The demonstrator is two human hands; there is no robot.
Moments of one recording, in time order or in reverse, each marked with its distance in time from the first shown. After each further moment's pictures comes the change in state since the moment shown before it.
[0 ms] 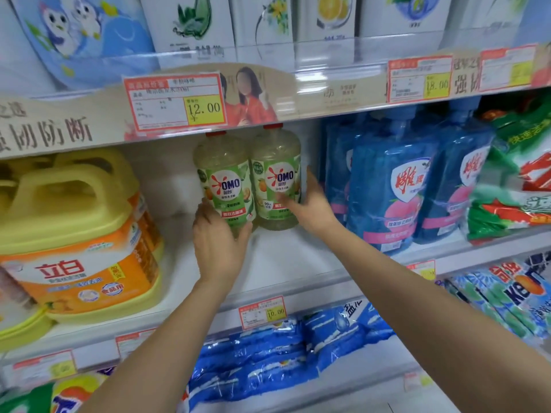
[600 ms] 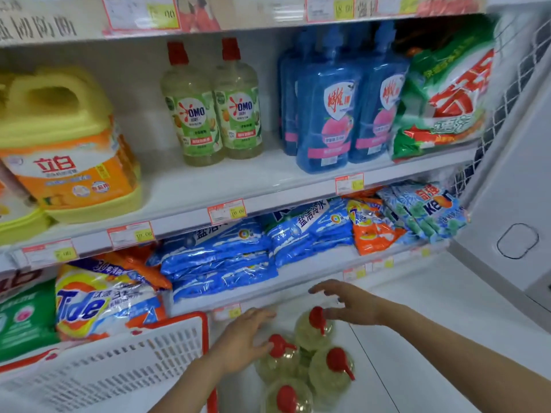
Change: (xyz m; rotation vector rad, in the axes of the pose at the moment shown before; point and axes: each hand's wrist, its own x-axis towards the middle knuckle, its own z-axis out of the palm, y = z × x) left_hand -0.298 -0.058 0.002 -0.152 -1.112 0.275; right_hand -0.314 0.154 -0.091 -0.350 -0.713 0.226
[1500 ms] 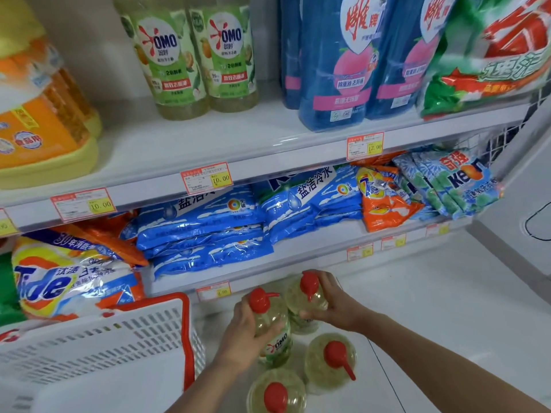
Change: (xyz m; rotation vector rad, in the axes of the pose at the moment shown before) left_hand 0.035 -0.025 0.077 -0.279 0.162 -0.391; right_hand 0.049 0.078 0.078 0.228 0.101 0.016
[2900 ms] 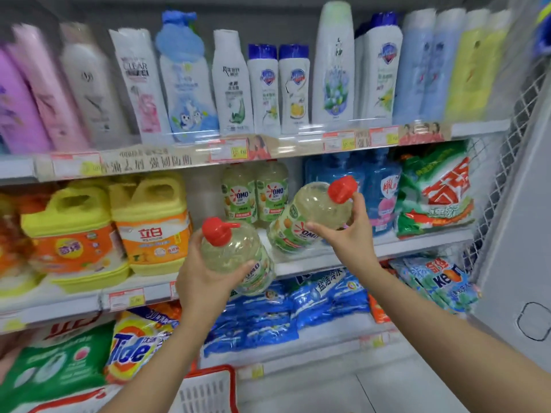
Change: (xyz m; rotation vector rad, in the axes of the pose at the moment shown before) left_hand -0.136 0.170 -0.241 -0.311 0.961 0.384; right_hand -0.050 -0.333 -0.144 0.328 0.850 -0.551
